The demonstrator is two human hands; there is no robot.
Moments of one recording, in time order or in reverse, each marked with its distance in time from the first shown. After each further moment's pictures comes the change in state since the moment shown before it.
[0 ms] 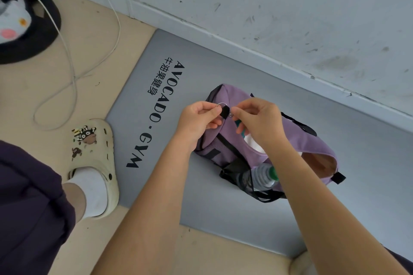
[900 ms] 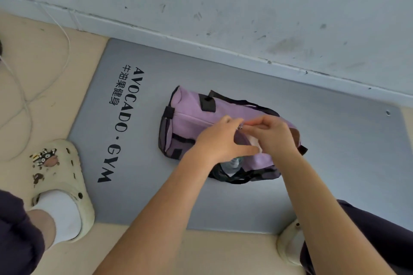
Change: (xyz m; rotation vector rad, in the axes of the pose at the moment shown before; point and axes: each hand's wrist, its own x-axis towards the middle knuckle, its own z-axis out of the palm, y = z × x) left_hand -0.050 -0.011 0.111 1.177 -0.537 0.265; right_hand -0.054 0.060 -0.095 0.043 0.195 0.279
